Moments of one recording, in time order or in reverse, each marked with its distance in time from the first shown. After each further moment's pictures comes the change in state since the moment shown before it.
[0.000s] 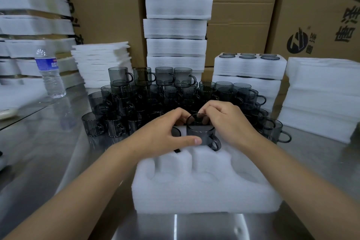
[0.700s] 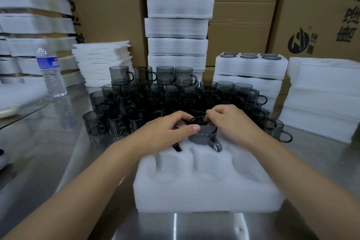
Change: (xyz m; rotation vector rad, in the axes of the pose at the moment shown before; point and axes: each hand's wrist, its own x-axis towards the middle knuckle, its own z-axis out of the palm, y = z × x) left_hand 0.002 -0.001 -0.001 0.015 -0.031 -0.119; right_hand 0.004 0.004 -0.004 -0.130 -0.079 0.158
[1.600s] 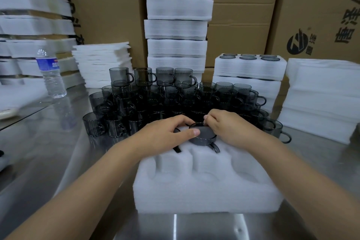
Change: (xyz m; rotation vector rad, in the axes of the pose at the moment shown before) left_hand 0.000 0.003 0.001 0.089 -0.018 -0.008; right_hand 0.005 0.004 0.003 -0.222 -0.158 -0.055
